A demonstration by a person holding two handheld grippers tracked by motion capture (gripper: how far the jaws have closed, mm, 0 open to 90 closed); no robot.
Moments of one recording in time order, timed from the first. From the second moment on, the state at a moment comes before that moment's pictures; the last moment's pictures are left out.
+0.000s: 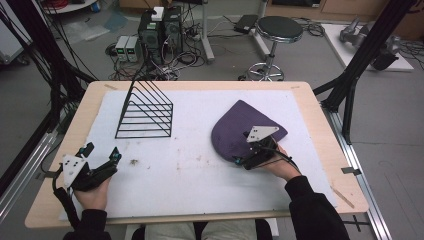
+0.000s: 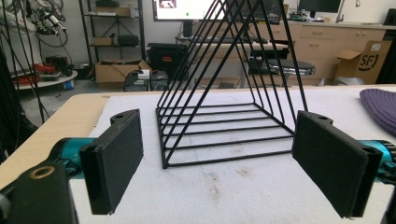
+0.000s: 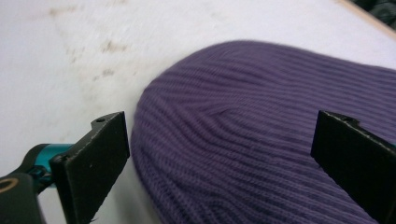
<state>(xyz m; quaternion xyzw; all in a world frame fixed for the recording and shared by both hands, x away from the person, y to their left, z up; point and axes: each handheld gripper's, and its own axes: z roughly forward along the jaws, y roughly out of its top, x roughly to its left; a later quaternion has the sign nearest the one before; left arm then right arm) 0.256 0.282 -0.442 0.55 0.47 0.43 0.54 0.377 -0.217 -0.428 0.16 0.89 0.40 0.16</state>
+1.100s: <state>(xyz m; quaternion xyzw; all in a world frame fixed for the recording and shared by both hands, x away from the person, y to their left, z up) 0.258 0.278 -0.441 0.55 0.46 0.44 0.55 0.384 -0.197 -0.435 0.02 0.93 0.31 0.21</state>
